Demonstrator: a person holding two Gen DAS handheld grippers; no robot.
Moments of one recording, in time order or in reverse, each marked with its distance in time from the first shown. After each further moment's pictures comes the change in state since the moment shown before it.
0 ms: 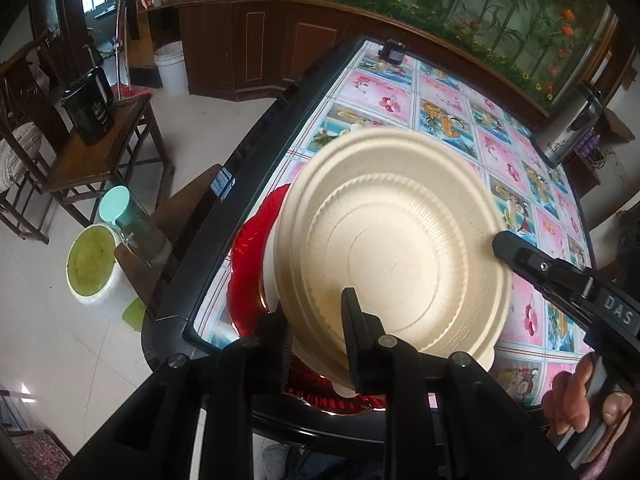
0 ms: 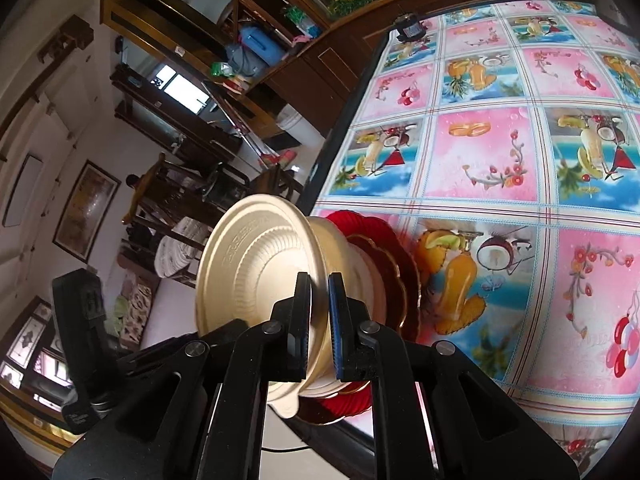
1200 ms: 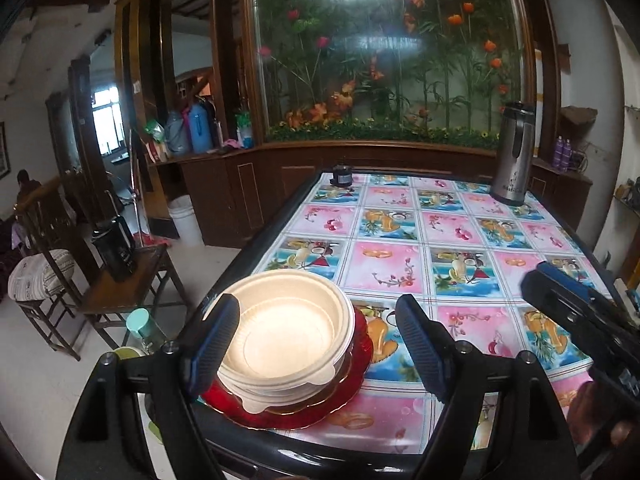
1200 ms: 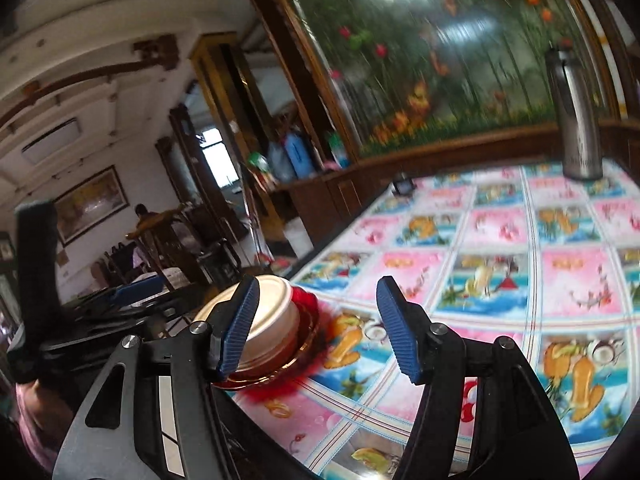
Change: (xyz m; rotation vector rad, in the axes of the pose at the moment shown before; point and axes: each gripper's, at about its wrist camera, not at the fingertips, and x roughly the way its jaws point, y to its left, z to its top) left arm -0.077 -0.112 -0.071 0.204 -0.555 0.126; right arm -0.156 -0.037 -0.084 -0.393 -0.521 -0.005
